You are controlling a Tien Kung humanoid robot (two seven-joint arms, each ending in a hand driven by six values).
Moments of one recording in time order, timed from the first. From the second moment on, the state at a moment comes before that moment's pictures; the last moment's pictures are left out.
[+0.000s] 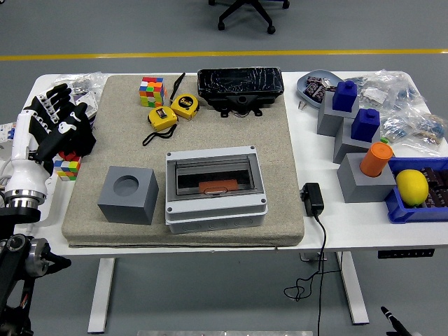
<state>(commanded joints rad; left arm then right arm) -0.01 0.04 -1.56 -1.54 1.32 0.15 -0.16 0.15 -0.03 1.52 0.18 -1.58 -0.04 -0.03</state>
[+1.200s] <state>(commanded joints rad) -0.02 0.03 -1.56 -1.54 1.27 0.12 -0.10 0.15 -0.03 1.52 0.18 -1.58 -0.04 -0.03</state>
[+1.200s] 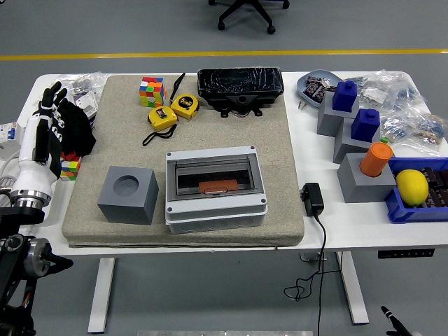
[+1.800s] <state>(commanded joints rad) -0.02 0.03 -1.56 -1.54 1.26 0.12 -0.10 0.15 -0.02 1.52 0.18 -1.58 -0.04 -0.03</state>
